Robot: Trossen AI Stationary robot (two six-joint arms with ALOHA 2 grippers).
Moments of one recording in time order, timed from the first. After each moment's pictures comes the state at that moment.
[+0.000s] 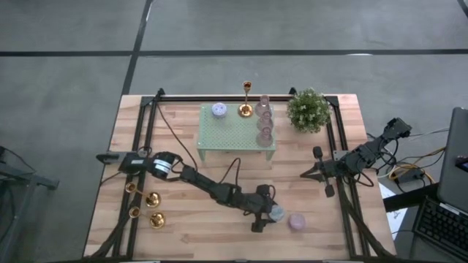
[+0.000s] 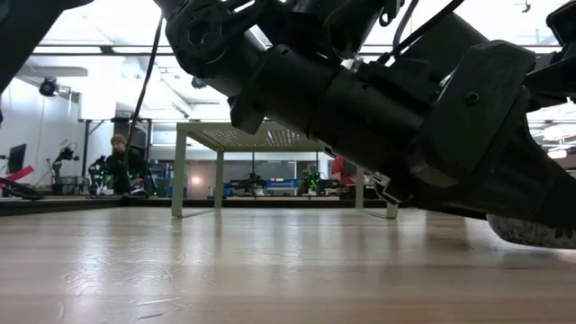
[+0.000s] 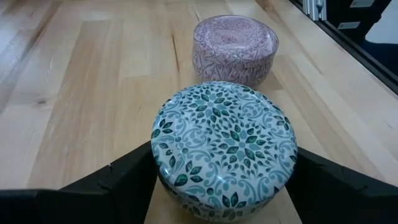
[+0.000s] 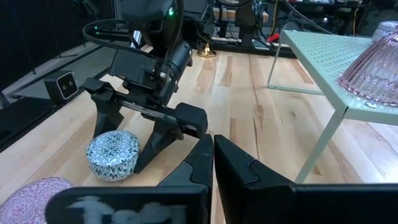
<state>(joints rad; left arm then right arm) -0.32 2.34 1.54 0.38 -0.07 -0.11 0.61 0.11 0.09 -0.23 0.42 0.10</state>
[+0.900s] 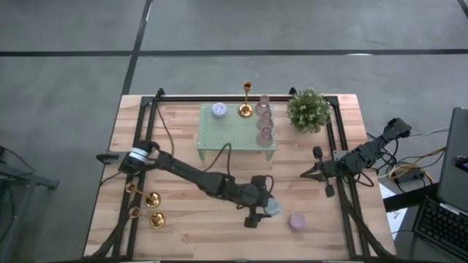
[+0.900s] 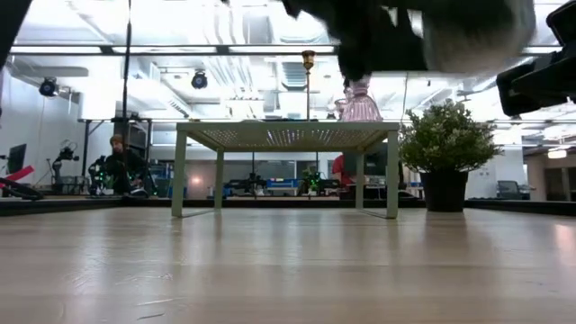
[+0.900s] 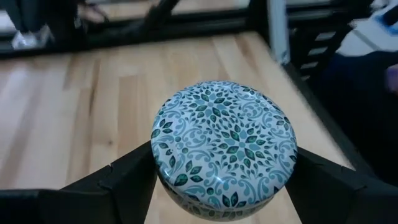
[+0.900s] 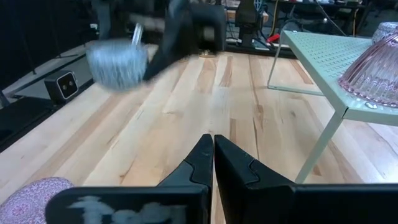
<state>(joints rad) -0.32 2.02 1.53 0.02 -0.07 -0.07 0.61 0.11 0.09 -0.23 0.42 0.10</state>
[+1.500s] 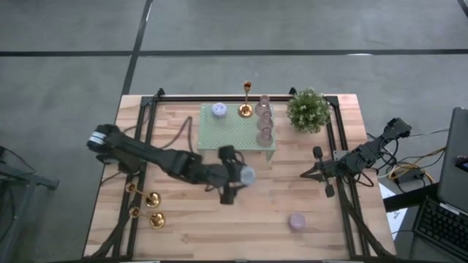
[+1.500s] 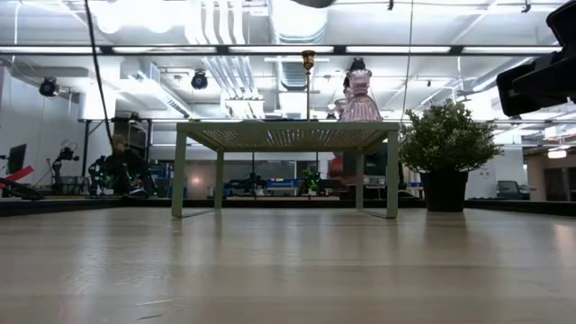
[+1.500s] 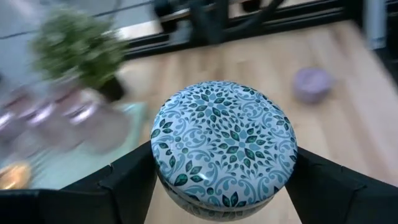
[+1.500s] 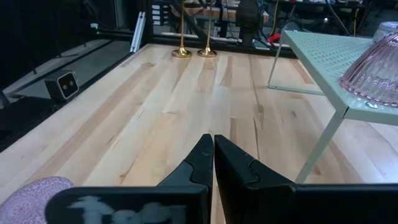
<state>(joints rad) -0.32 1.58 1.43 -0.44 -0.43 -0.03 0.61 0.11 0.09 -0.23 0.42 0.10</state>
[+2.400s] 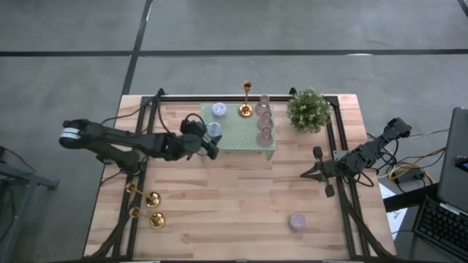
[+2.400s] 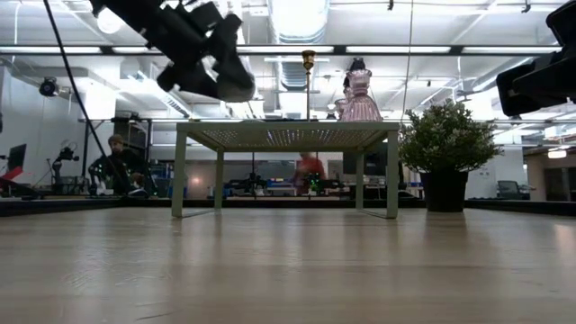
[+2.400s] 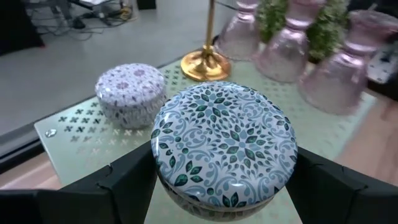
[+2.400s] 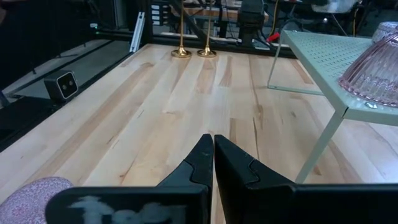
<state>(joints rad) -0.04 1.23 0.83 -0.12 -0.72 -0.50 0.61 0.11 0.09 -0.23 0.42 0.09</state>
